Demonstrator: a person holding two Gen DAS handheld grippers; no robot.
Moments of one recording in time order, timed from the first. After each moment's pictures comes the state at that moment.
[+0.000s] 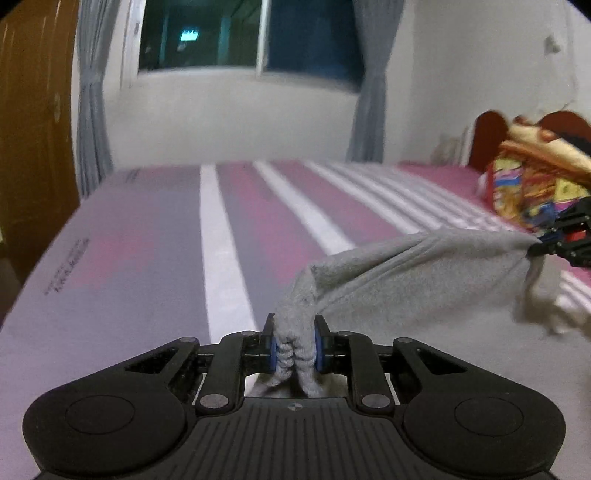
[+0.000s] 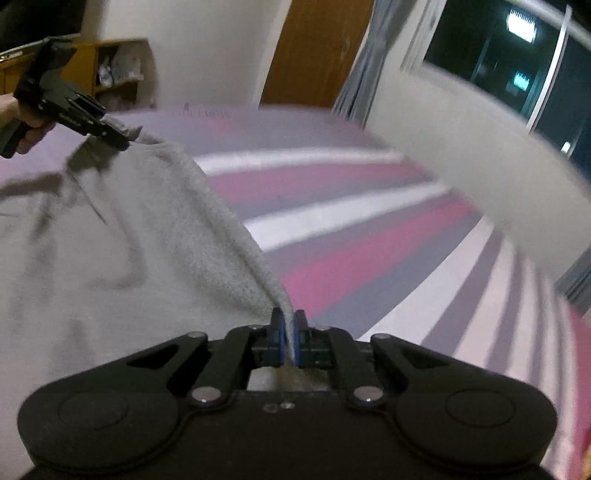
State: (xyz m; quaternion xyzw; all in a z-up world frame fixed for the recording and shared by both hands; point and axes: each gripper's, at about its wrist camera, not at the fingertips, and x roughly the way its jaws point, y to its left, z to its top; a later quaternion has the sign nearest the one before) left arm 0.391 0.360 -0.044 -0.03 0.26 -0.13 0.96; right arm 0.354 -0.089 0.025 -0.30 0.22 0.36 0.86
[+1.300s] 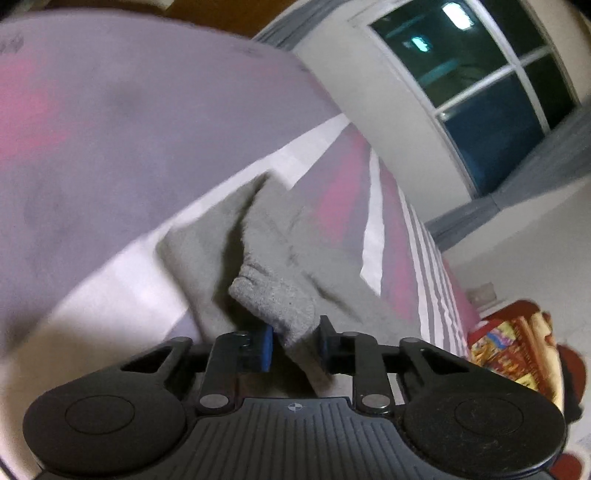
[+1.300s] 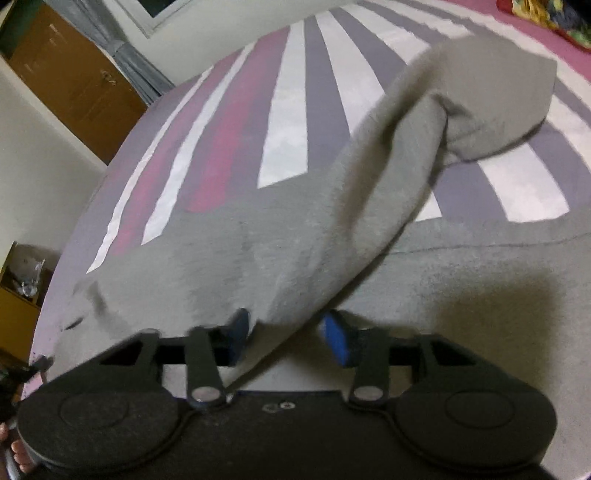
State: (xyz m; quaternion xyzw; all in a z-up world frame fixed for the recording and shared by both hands) left arm 0.216 0.348 -0.083 -0.44 0.30 0.02 0.85; right arm 0.287 -0.210 -0.057 0.18 0.46 0.16 0.85
